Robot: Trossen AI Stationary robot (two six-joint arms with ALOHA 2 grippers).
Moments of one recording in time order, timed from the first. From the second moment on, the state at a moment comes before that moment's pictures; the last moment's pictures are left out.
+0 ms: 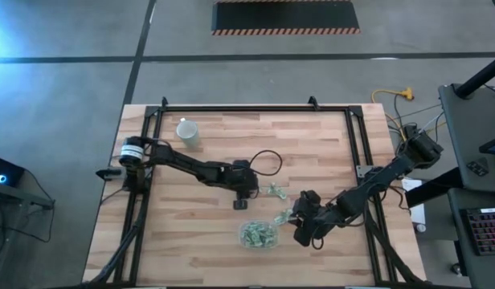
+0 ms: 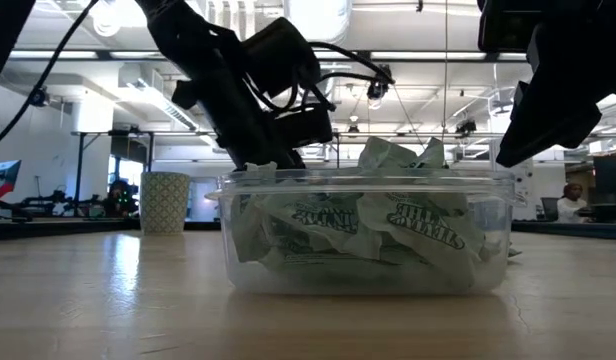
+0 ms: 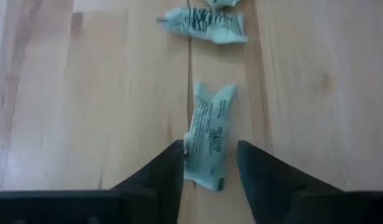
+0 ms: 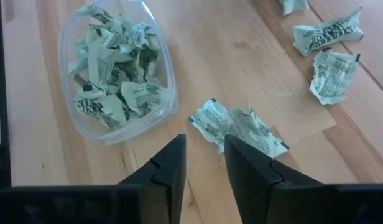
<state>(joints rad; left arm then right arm) -0.05 1.89 1.07 -0.09 -0.10 0.03 0.60 1.50 0.80 -0.28 0.40 1.00</state>
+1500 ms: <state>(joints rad) -0.43 1.71 1.08 -0.05 -0.06 -0.39 0.59 1.50 0.60 -0.07 0.50 0.77</state>
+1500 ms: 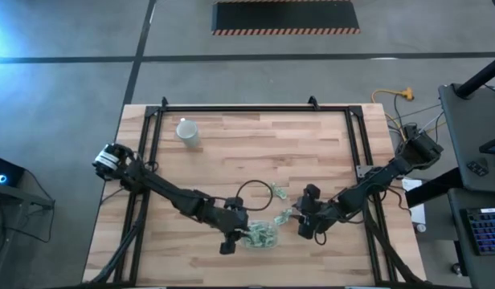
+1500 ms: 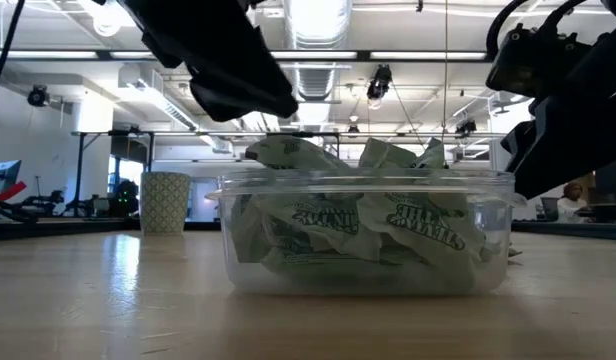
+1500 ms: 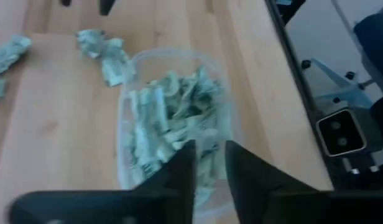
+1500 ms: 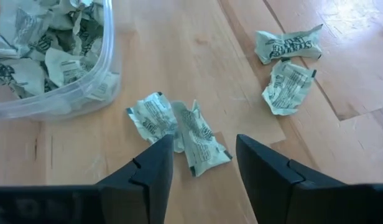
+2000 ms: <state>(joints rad) -0.43 1.65 1.09 -0.04 -0.07 -0.49 0.56 1.51 0.60 -0.02 0.49 0.69</state>
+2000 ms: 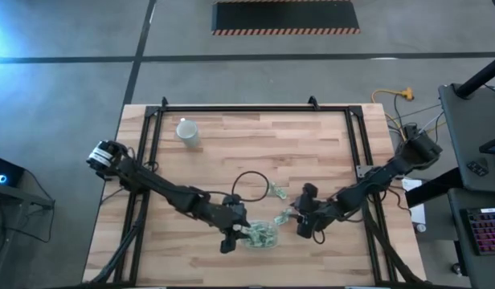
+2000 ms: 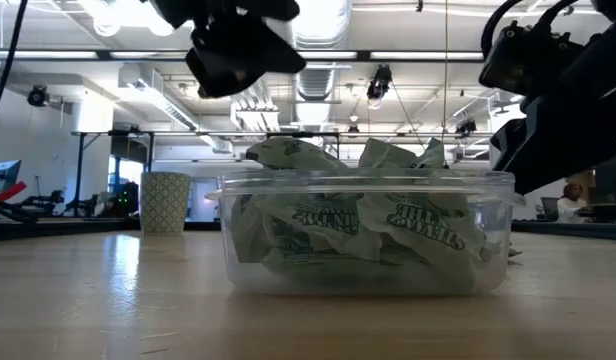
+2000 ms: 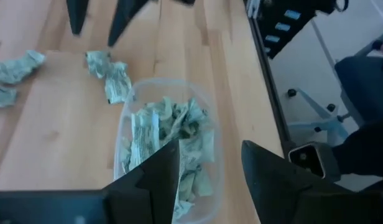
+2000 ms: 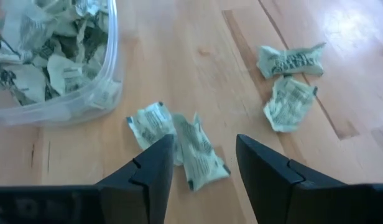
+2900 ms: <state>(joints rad) -0.43 1.58 1.08 -0.12 -0.12 -0.49 0.52 1.57 0.60 0.03 0.38 0.79</state>
